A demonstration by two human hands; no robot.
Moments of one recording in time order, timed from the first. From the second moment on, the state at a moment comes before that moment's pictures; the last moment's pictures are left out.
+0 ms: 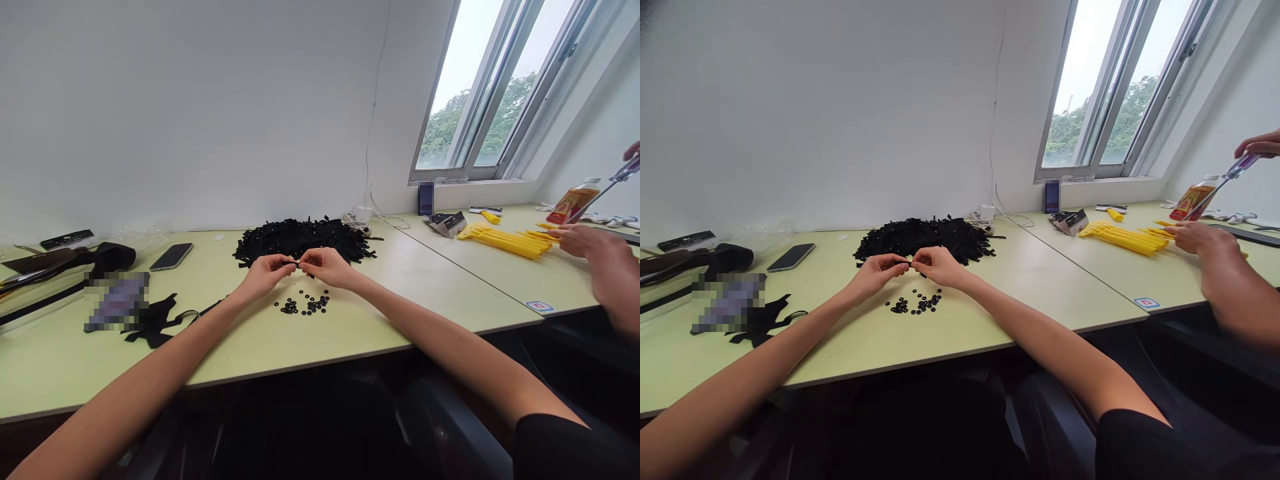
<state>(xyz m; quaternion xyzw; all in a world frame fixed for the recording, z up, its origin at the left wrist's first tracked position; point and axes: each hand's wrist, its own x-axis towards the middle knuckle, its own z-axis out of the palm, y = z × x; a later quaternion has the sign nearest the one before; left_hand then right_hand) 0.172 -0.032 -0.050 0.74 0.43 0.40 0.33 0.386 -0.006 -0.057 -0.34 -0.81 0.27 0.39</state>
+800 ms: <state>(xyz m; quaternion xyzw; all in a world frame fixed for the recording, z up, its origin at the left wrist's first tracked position) 0.168 -0.035 -0.053 0.86 0.38 0.21 0.27 0.389 0.001 -0.063 -0.40 -0.82 0.18 0.38</state>
